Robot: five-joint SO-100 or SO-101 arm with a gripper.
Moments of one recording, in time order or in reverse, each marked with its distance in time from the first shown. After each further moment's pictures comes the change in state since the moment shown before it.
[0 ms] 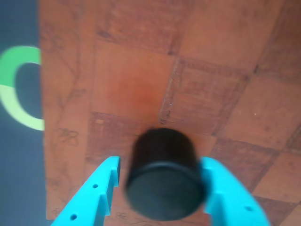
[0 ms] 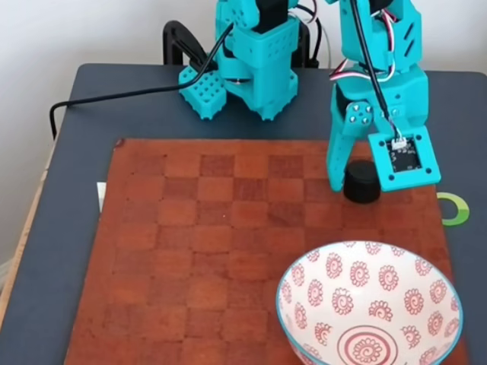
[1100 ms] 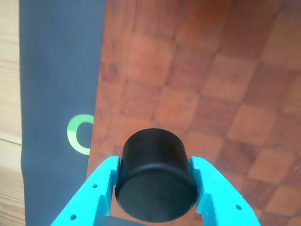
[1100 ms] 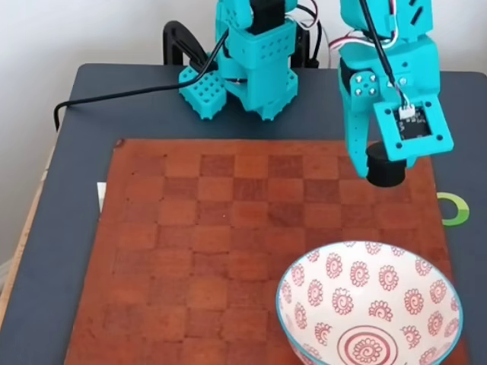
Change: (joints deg) arm 9.6 -0.4 -24.2 14.4 -9.4
